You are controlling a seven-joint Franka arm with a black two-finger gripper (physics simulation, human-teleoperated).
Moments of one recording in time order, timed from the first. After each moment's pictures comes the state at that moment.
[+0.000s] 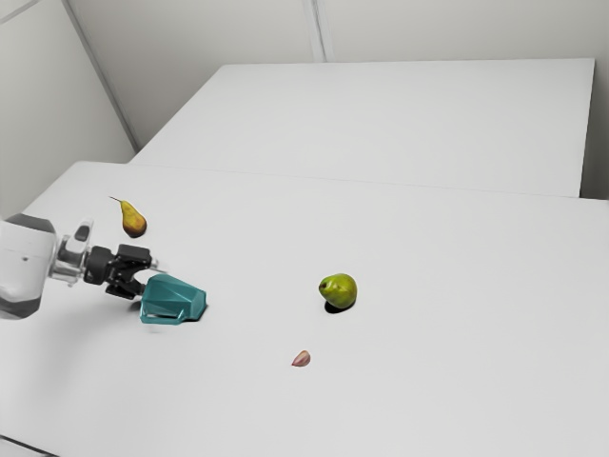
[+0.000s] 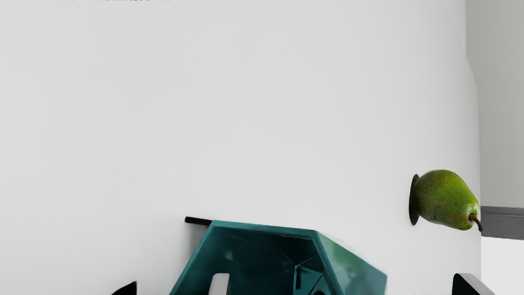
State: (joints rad) arm 0.20 0.24 0.43 -2.21 -1.12 1.88 1.03
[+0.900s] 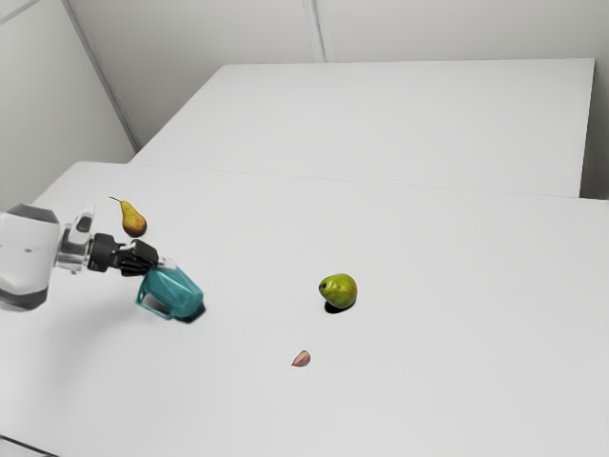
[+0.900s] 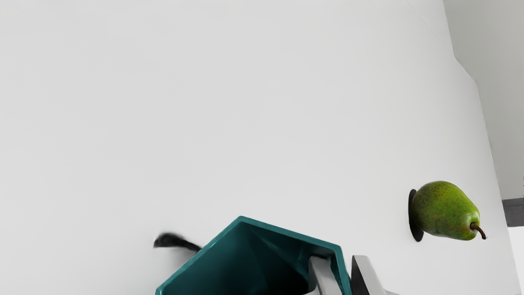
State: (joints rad) arm 0.17 0.17 0.42 -2.21 -1.15 1.95 1.15
